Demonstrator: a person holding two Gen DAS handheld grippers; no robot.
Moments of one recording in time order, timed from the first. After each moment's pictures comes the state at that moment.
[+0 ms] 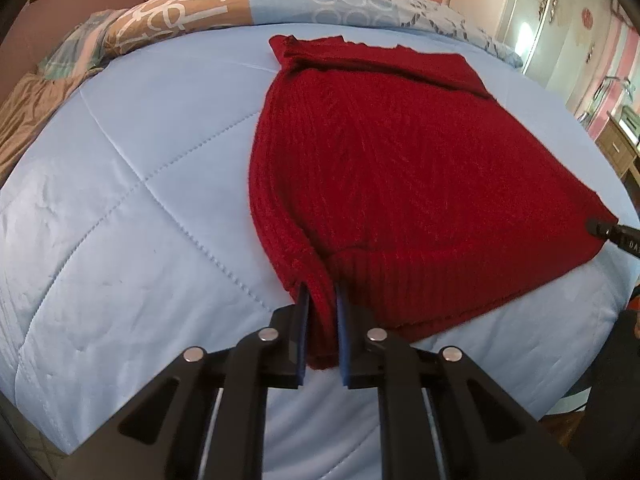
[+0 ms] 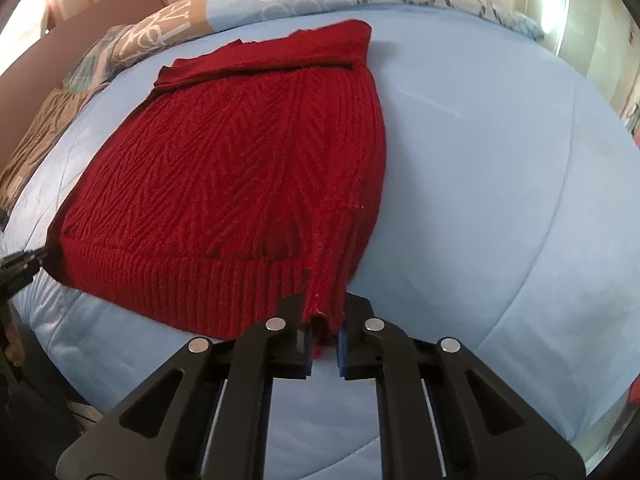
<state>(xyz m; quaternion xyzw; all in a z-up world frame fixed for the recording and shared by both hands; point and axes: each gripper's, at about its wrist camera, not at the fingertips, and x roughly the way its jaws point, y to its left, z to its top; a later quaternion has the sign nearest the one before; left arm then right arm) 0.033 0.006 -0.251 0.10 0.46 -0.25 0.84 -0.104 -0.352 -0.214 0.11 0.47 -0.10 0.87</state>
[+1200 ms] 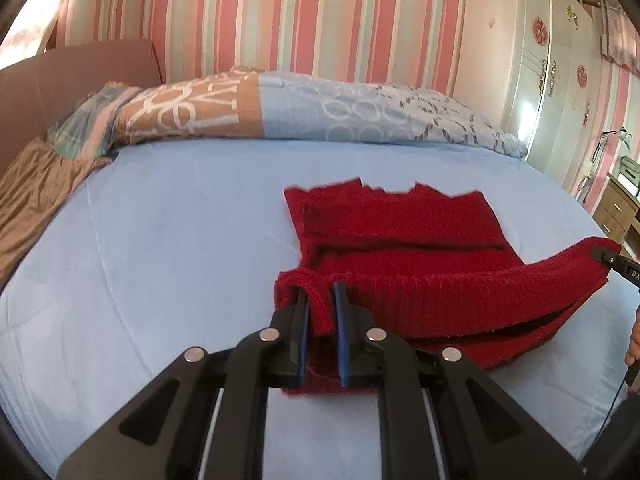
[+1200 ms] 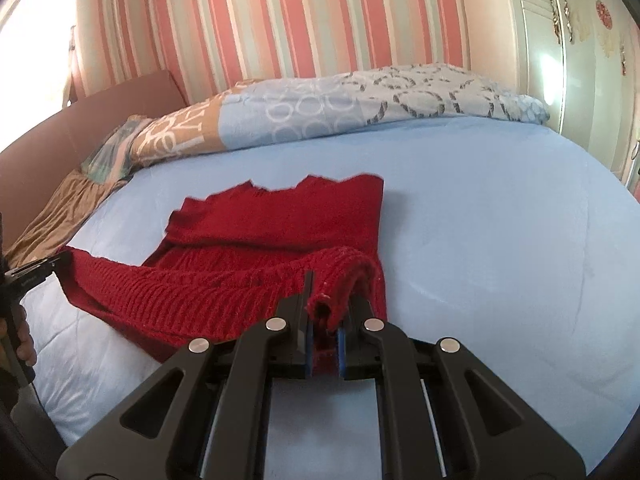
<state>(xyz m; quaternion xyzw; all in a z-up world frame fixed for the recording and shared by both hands) 0.154 -0.032 -0.144 0.05 0.32 -0.25 0.91 -0.006 -0.406 -0.130 0.12 0.30 -0.10 0.94</state>
